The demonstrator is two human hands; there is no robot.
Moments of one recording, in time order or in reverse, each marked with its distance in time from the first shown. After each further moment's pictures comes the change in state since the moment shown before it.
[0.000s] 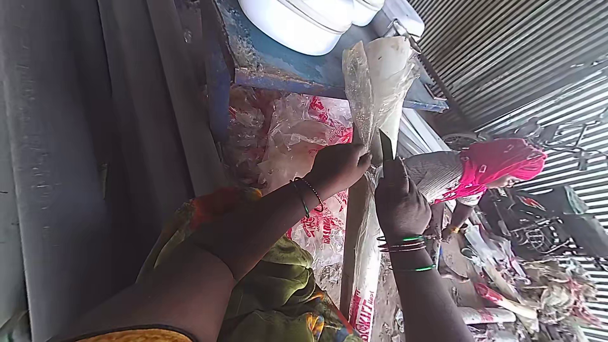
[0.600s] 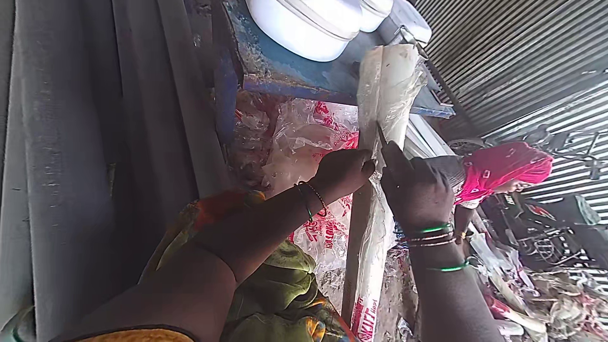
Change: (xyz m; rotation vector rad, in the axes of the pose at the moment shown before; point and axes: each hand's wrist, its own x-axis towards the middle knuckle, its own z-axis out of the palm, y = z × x) left_hand 0.003 -0.009 0.003 -0.048 0.005 0.039; right_hand 0.046 -0.011 -0.029 0.031 -0.084 -0.200
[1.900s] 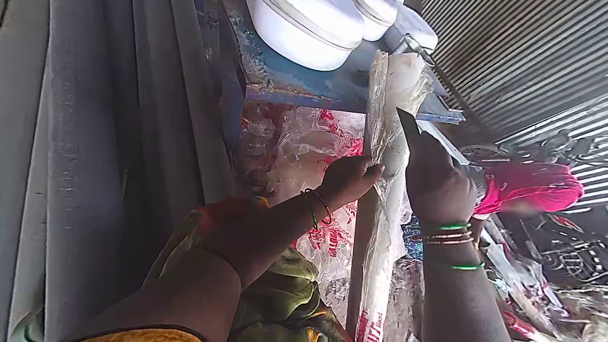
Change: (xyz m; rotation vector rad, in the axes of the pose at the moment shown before) left_hand 0.008 -0.005 0.014 -0.186 0.108 -0.006; right_hand 0.019 0.011 -0.006 0.120 -0.017 0.269
